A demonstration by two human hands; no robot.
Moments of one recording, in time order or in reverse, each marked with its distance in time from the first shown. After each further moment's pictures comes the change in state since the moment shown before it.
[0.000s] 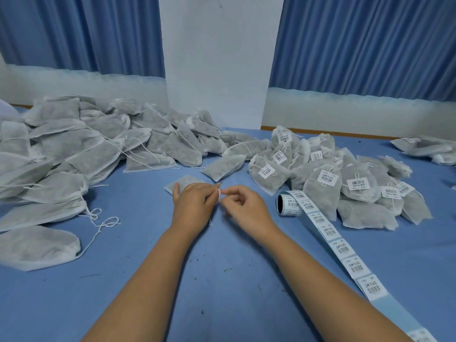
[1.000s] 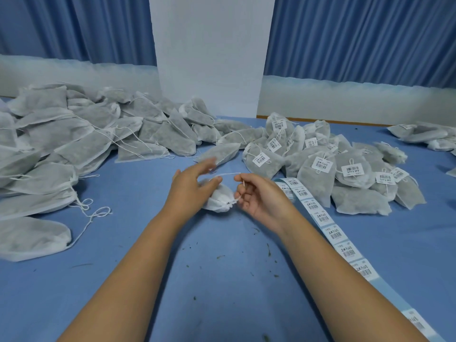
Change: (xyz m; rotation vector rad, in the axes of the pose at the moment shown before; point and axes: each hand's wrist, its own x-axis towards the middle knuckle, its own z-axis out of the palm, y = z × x) left_hand -0.005 0.034 -0.023 -0.325 -0.092 -0.072; right_hand -0.009 -0.014 -0.041 0.740 -0.105 0.335
